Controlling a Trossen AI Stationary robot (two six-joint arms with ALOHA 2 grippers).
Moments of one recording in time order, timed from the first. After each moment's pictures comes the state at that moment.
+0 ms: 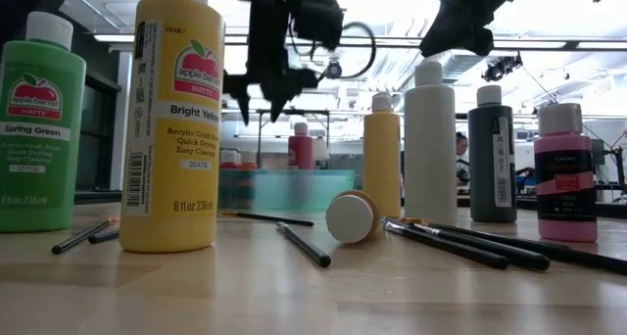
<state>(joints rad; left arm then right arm) 0.21 1.96 1.78 -1.31 -0.78 1.20 -0.29 1.03 1.01 -0.63 0.04 0.34</state>
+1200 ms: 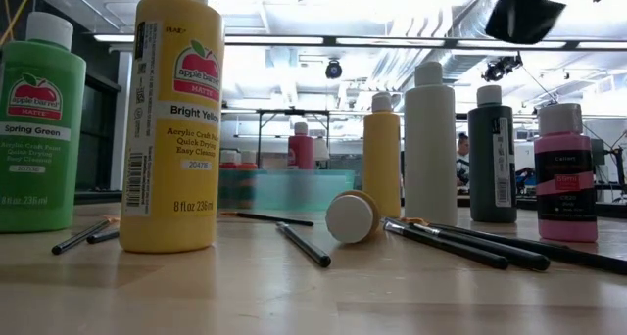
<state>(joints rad) -0.01 1.54 2.05 -1.52 -0.67 0.44 0.31 1.15 1.01 -0.80 -0.12 0.55</state>
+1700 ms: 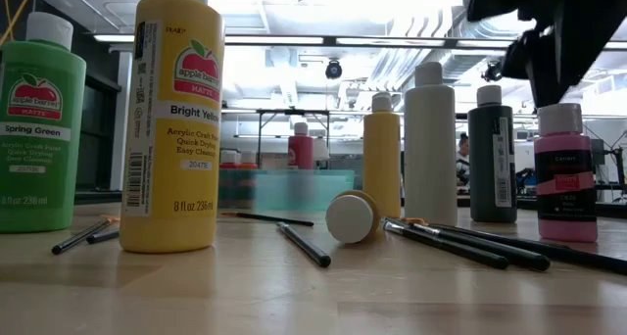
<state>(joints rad) -0.03 1.53 2.05 -1.53 -0.67 0.44 0.41 1.41 1.01 -0.80 -0.03 0.79</state>
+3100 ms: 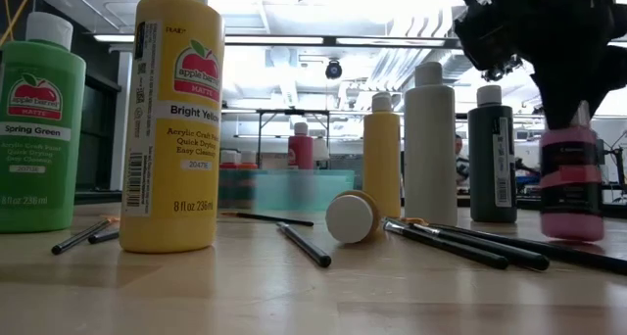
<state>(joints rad) -0.03 1.53 2.05 -1.55 -0.67 0.47 0.40 1.51 1.02 -0.80 -0.06 1.27</state>
